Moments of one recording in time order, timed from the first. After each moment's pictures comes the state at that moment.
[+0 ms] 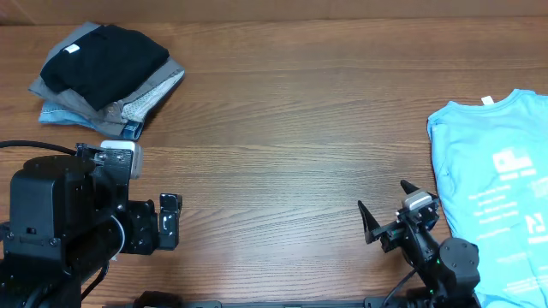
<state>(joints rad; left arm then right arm) -0.16 1.04 1.79 -1.69 0.05 -0.13 0.15 0.03 0.17 -0.38 -0.27 -0.08</state>
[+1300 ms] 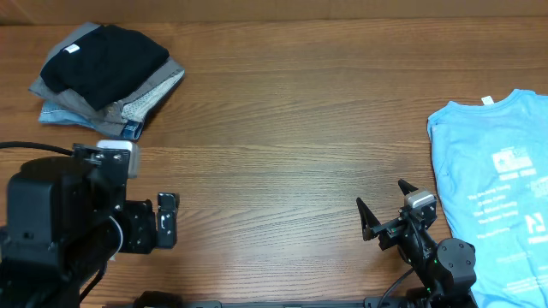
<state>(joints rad) -0.15 1.03 1.79 -1.66 0.03 -0.13 0.15 0.01 0.12 -0.32 -0.27 0.01</state>
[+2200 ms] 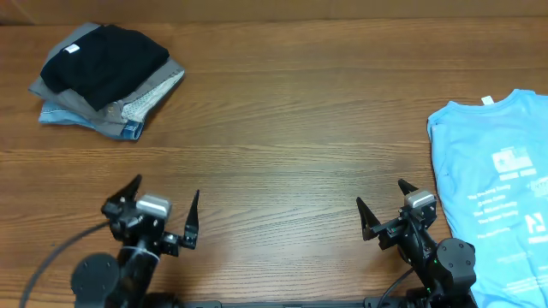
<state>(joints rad) 0.01 0.19 0.56 -0.57 0.24 0.19 0.15 0.01 0.12 -0.31 -0.27 0.02</state>
